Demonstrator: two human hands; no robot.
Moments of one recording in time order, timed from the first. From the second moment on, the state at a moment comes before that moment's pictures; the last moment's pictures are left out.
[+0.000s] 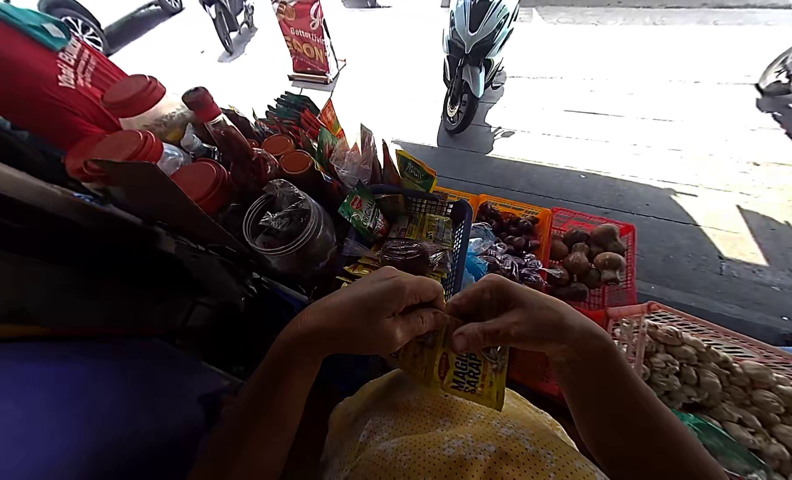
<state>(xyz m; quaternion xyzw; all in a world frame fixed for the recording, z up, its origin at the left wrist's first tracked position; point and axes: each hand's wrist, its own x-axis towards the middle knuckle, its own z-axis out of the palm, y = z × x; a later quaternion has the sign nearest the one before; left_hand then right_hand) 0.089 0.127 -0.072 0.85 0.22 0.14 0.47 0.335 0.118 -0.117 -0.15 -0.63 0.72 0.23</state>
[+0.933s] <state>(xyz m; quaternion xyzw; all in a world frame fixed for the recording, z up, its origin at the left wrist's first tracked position) 0.067 0.114 -0.072 0.64 0.32 0.34 0.61 0.324 0.119 -0.125 -0.14 -0.57 0.78 0.21</state>
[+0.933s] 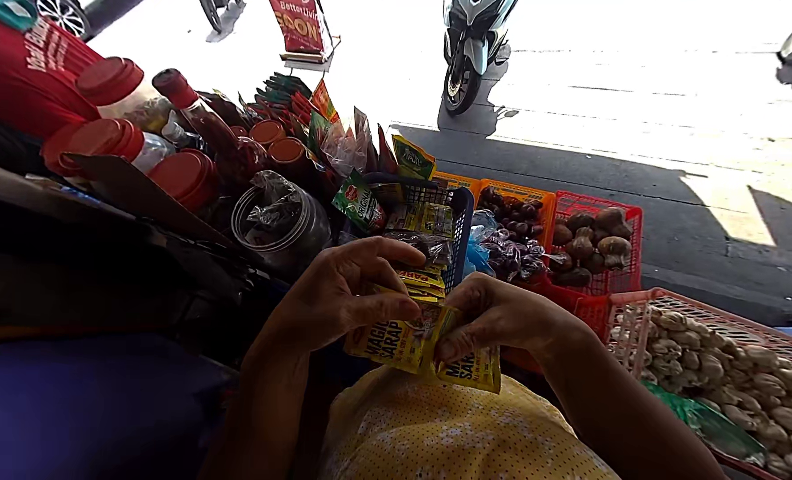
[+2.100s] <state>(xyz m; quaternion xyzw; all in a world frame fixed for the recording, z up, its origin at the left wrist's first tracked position) 0.081 0.079 -0.113 0.50 0.24 0.33 0.77 0.276 0.093 -0.128 -0.35 -0.82 0.26 0.37</state>
